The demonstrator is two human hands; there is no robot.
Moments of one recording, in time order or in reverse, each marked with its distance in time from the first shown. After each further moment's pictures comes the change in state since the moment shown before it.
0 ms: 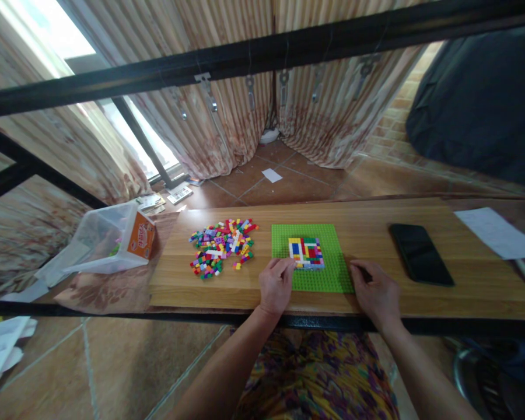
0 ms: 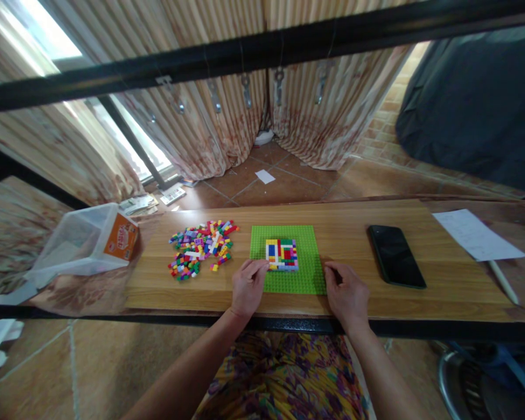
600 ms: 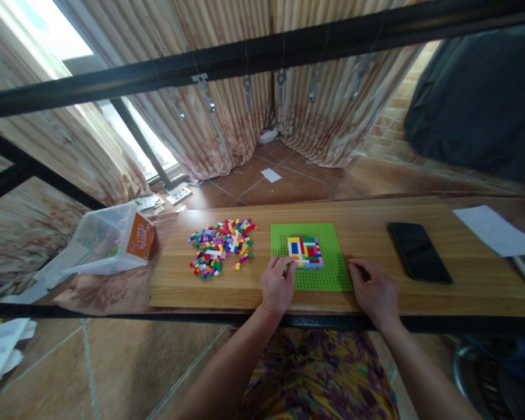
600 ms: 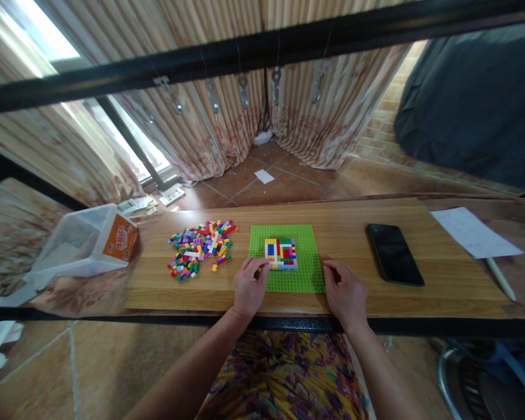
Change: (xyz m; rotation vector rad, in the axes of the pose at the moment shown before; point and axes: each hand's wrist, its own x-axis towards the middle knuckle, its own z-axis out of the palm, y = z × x) left_hand -0.001 0.002 0.006 0.056 -0.010 -0.065; right_hand -0.001 0.002 0.001 -0.008 0.002 0.008
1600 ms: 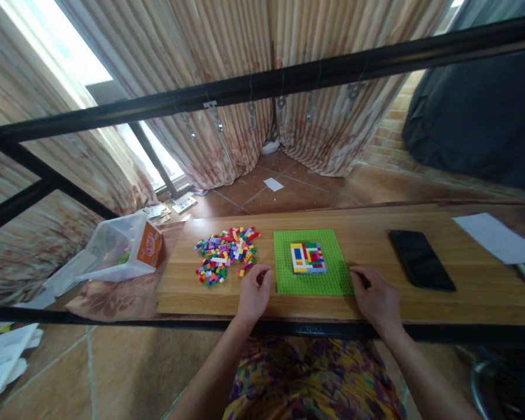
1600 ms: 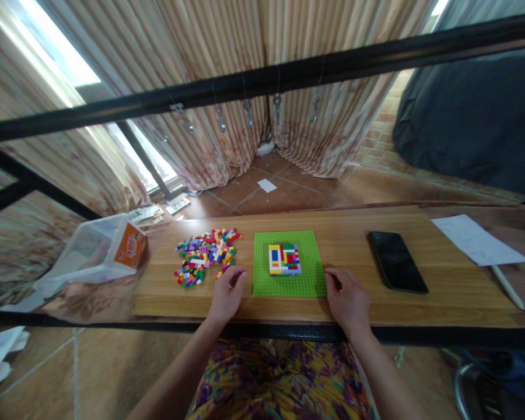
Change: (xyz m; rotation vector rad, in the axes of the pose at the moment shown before) left_hand 0.003 -0.025 -0.060 -0.095 -0.046 -0.117; right_hand -0.002 0.000 0.003 0.022 -0.021 0.004
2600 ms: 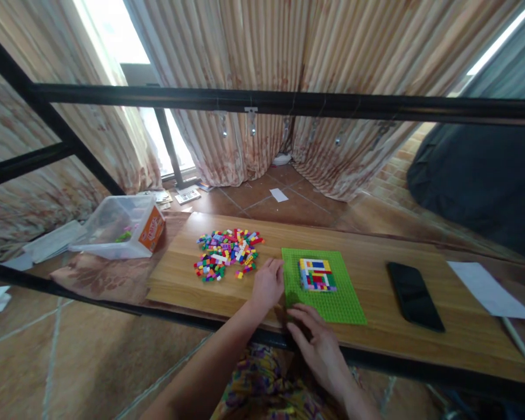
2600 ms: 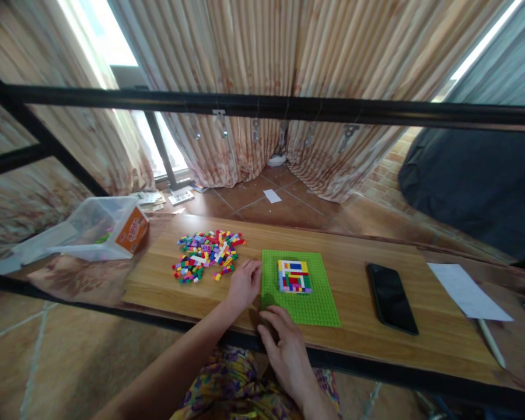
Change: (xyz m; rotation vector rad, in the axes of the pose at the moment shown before) left_hand 0.035 -0.002 0.047 0.296 -0.010 0.185; right_hand -0.054 -0.112 0.000 0.304 -0.509 -0.149
